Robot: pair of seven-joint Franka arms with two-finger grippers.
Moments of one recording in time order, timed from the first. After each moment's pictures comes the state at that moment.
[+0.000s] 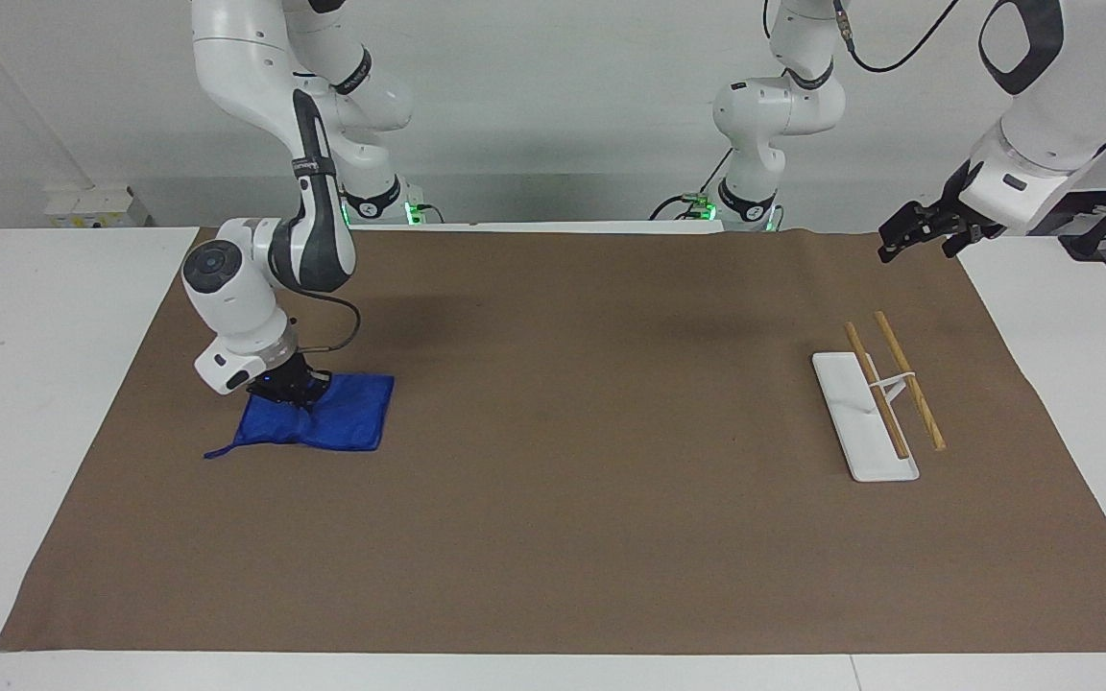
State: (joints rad) left arm -0.03 -0.03 -0.02 -1.62 -0.02 1.42 -0.06; right arm -0.07 0.18 0.02 -2.16 -0.01 2.32 0.01
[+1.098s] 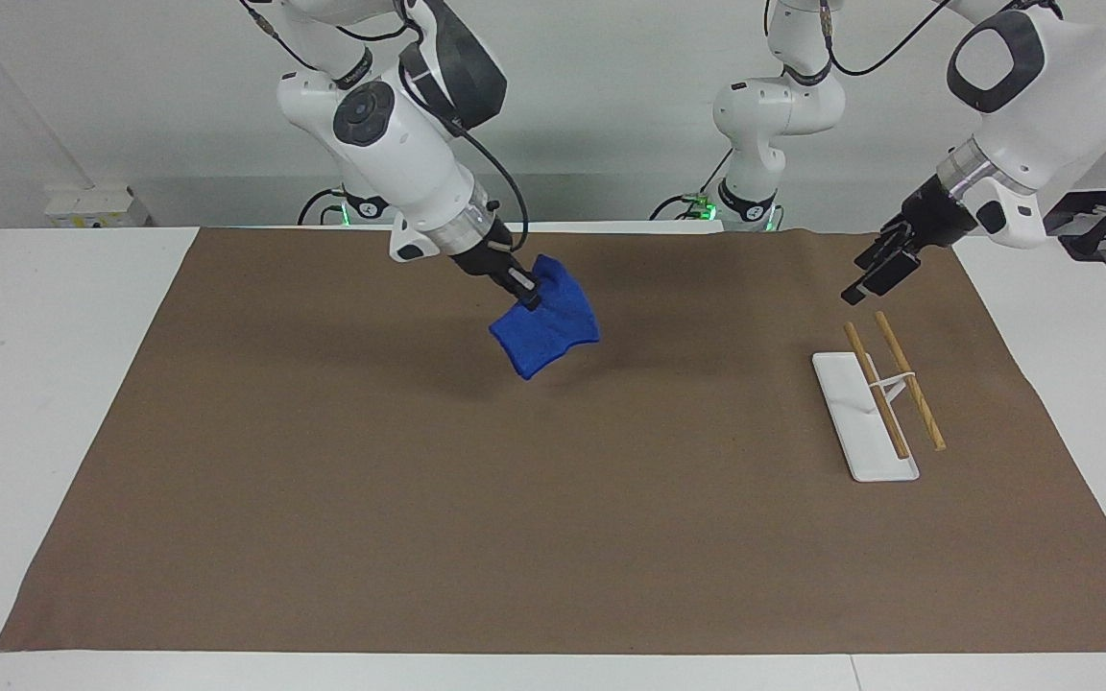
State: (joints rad) left arm -0.02 -0.14 -0.02 -1.89 -0.46 1.73 -1.01; right arm -0.05 0.11 0.53 -1.78 0.55 2.06 1.19
